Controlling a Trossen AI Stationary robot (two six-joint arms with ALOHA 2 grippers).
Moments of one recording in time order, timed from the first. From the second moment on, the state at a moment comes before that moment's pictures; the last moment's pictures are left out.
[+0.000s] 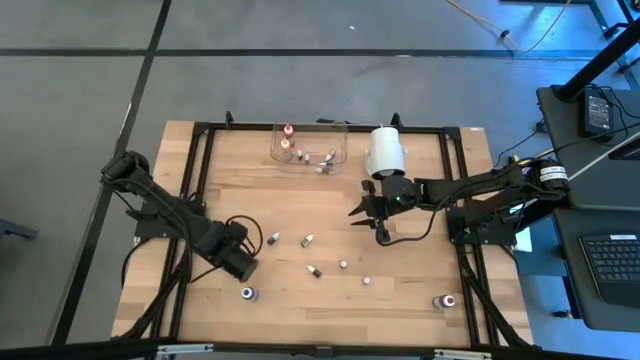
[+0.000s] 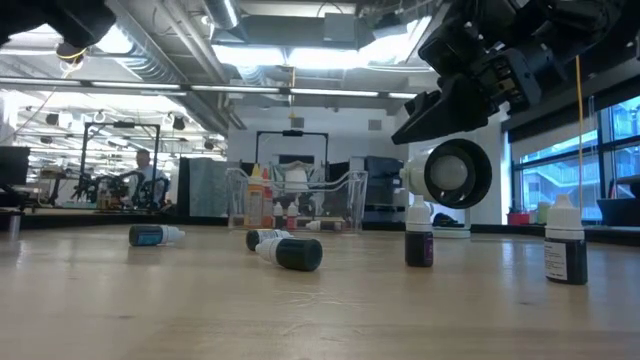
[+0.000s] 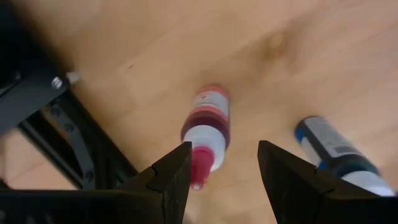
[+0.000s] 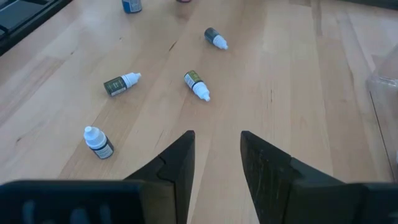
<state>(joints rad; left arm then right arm) -0.59 1.45 1.10 -1.24 0.05 -1.67 -0.04 1.35 0.58 0.21 -0.21 -0.21</state>
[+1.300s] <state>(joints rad) -0.64 1.52 1.10 -1.30 -0.04 -1.61 -0.04 1.35 0.59 0.21 -0.21 -0.19</state>
